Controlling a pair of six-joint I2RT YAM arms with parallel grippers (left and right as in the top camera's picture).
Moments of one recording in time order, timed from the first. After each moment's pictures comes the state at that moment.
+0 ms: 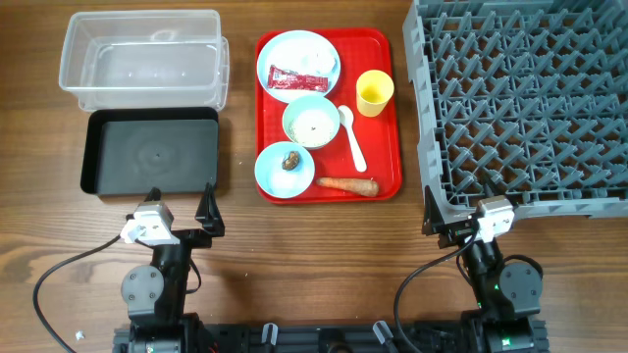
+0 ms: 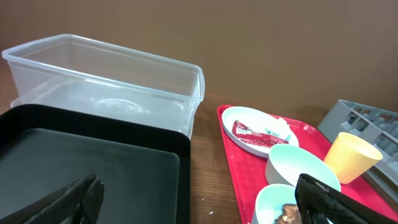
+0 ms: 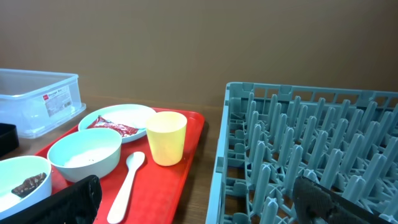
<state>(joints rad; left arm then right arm) 0.07 0.02 0.01 -0.07 0.09 -0.26 0.10 0.02 0.01 0.00 -0.10 -0.02</state>
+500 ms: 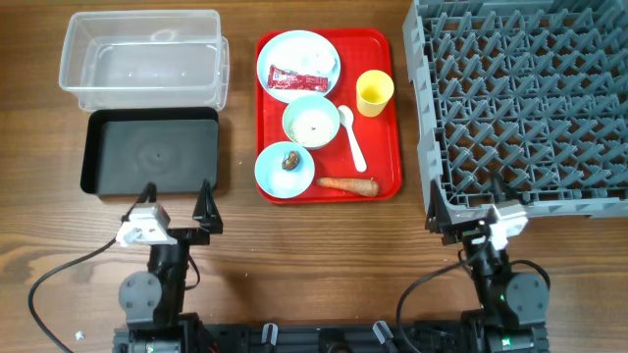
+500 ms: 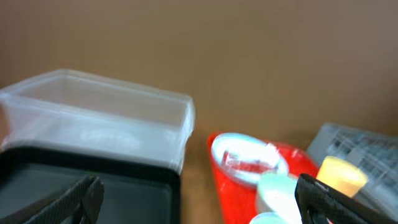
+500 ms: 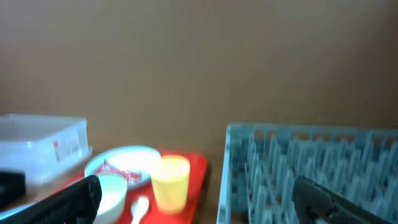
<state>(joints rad) 0.07 0.02 0.01 0.07 0.11 -0.26 0.10 0.02 0.01 0.20 -0.10 0.03</state>
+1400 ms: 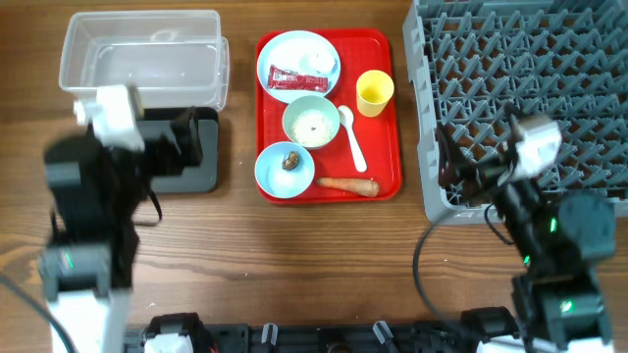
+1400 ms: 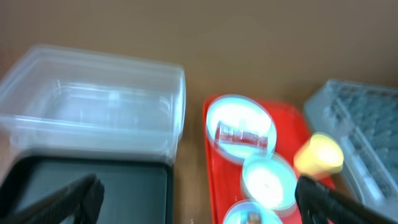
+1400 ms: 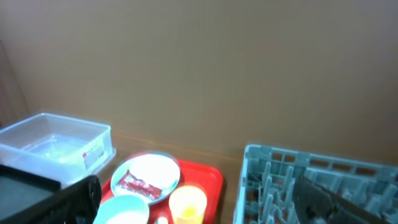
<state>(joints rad) 0.07 0.94 1.05 -0.59 0.18 -0.15 0.10 0.67 0.78 -0.19 -0.21 -0.02</state>
